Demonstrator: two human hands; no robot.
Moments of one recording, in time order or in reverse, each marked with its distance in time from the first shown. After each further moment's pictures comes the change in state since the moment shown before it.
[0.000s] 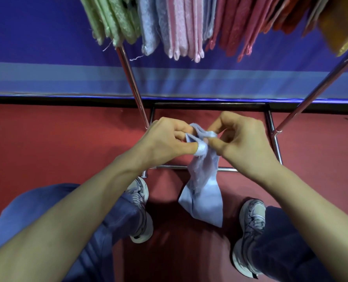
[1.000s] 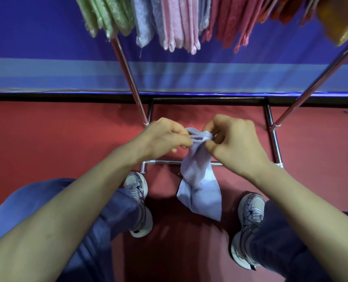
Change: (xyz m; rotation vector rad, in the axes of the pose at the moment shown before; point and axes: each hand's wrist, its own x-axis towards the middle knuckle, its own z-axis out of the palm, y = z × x) left_hand 0.006 -0.005 -0.001 0.130 -0.109 -0.187; right_hand -0.005 0.009 0.011 -0.176 -0.018 -0.013
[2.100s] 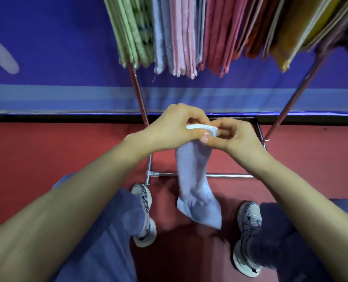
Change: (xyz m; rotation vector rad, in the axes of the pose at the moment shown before) left_hand -0.052 0.062 -0.021 0.196 0.153 0.487; right_hand -0.035 -0.043 -0.037 0.590 -0.016 0.158
